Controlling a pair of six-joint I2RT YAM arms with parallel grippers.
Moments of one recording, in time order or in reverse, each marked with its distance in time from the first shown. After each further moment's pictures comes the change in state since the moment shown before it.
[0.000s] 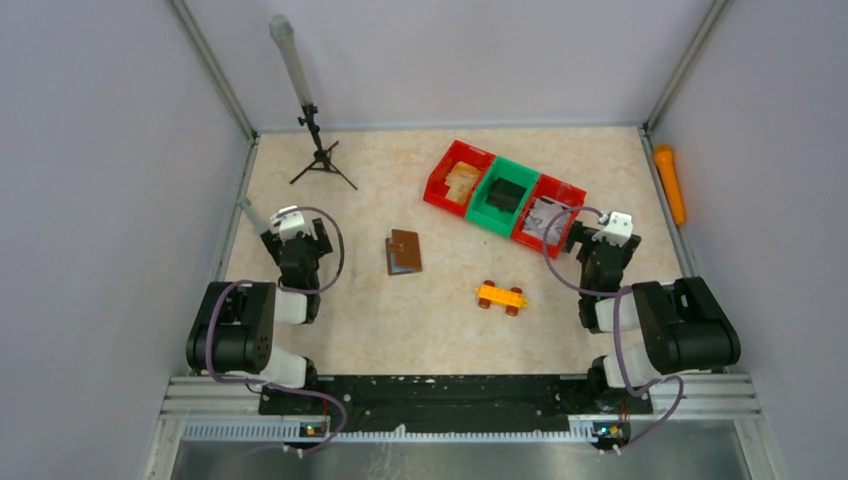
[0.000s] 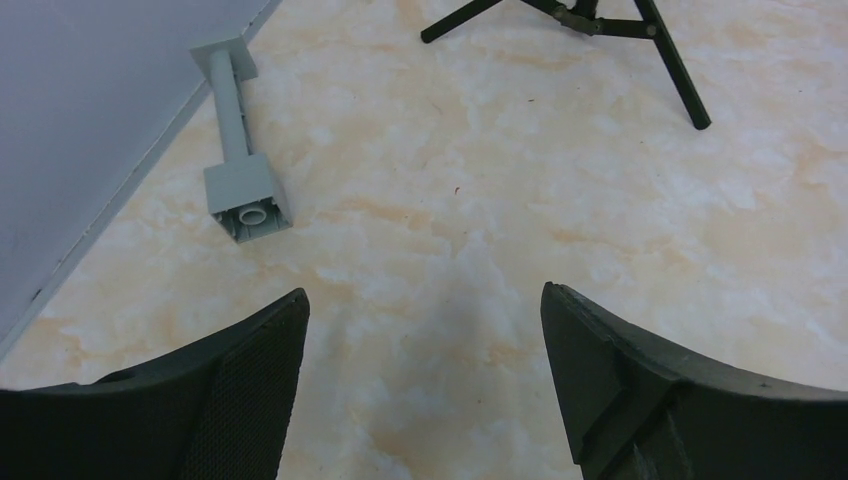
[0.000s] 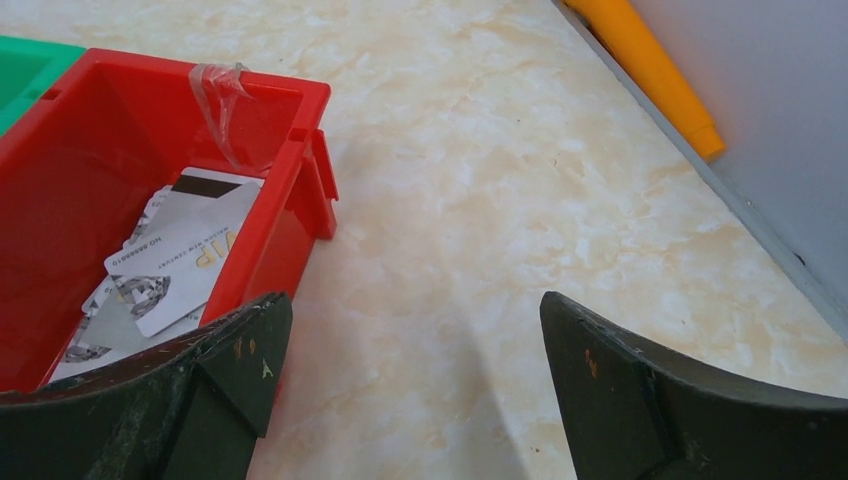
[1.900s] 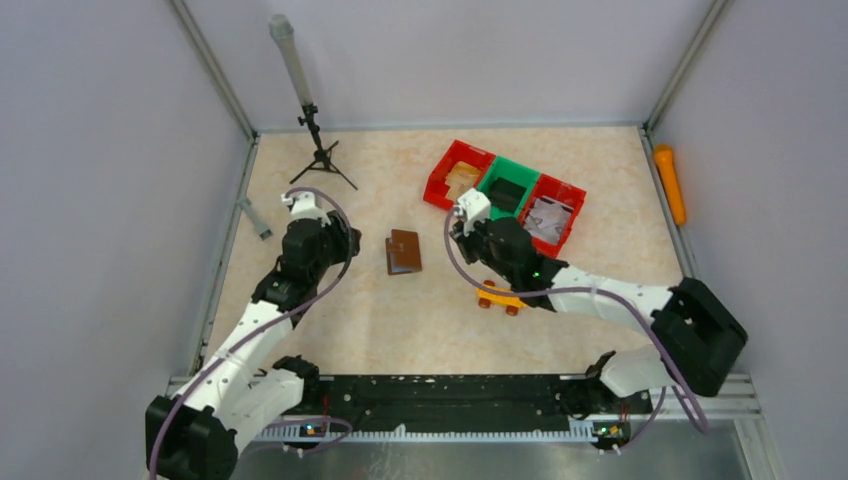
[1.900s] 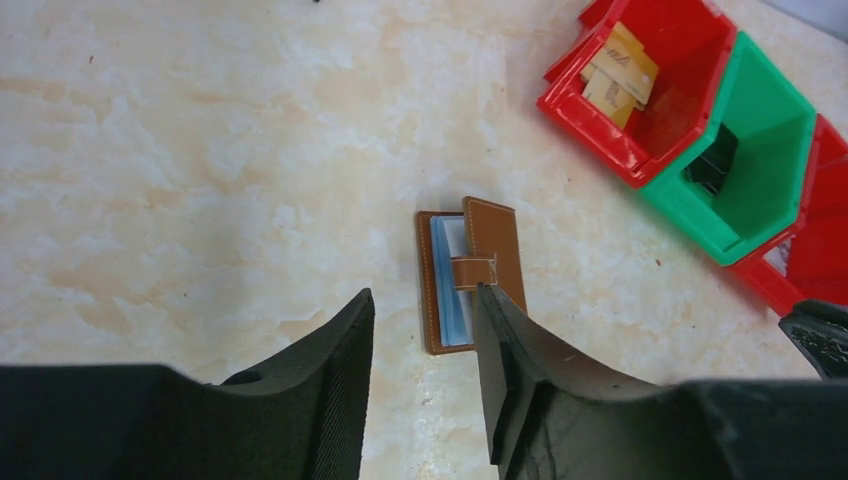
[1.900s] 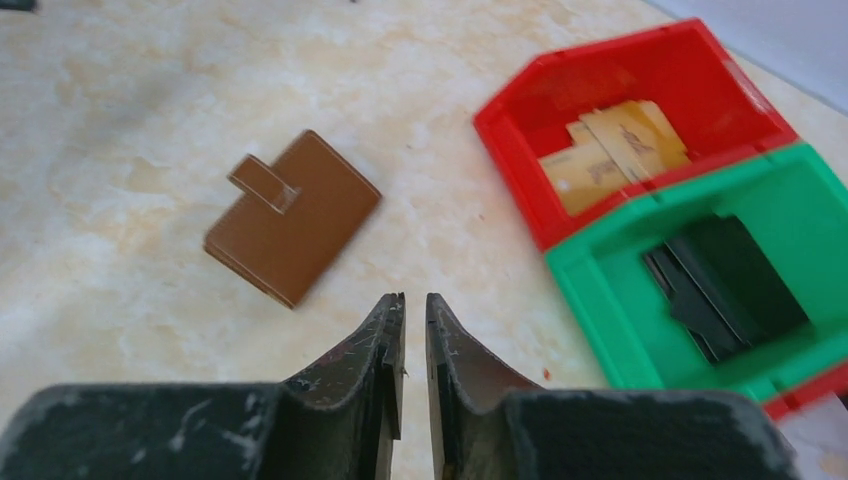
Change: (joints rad) left arm -0.284 -0.568 0.343 -1.153 0.236 -0.449; right arm 0.739 -0.034 0.597 -0.760 -0.290 -0.096
